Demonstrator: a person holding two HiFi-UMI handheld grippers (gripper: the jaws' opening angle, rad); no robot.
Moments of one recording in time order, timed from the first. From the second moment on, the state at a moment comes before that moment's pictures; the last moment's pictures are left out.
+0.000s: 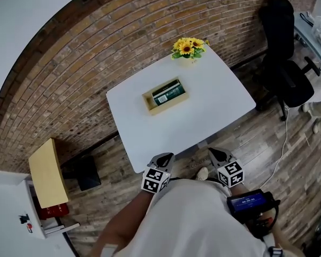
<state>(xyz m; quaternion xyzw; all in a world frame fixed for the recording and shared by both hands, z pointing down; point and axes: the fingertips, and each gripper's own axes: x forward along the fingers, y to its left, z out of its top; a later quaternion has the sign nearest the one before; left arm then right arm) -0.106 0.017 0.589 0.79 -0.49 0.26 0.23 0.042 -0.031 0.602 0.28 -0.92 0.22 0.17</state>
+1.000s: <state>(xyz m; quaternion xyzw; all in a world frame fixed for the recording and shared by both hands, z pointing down) -0.122 -0.081 0.598 0.82 -0.45 0.27 0.23 0.019 -0.108 0.605 0.31 -0.90 0.24 0.17</state>
